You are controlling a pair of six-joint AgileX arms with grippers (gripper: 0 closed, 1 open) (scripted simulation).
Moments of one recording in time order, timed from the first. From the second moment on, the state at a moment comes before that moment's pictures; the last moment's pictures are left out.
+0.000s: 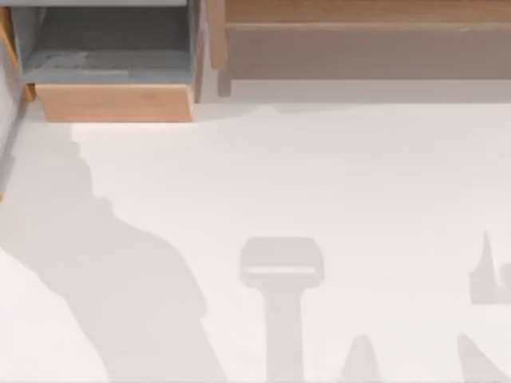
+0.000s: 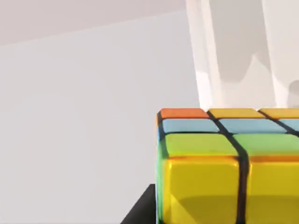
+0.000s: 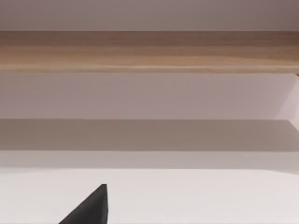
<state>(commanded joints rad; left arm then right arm) 0.56 2.26 2.44 -1.32 0.11 0.74 0.00 0.00 0.00 0.00 0.00 0.00</state>
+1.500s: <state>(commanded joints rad) 0.32 2.42 2.43 -1.40 0.08 0.61 0.00 0.00 0.00 0.00 0.00 0.00</state>
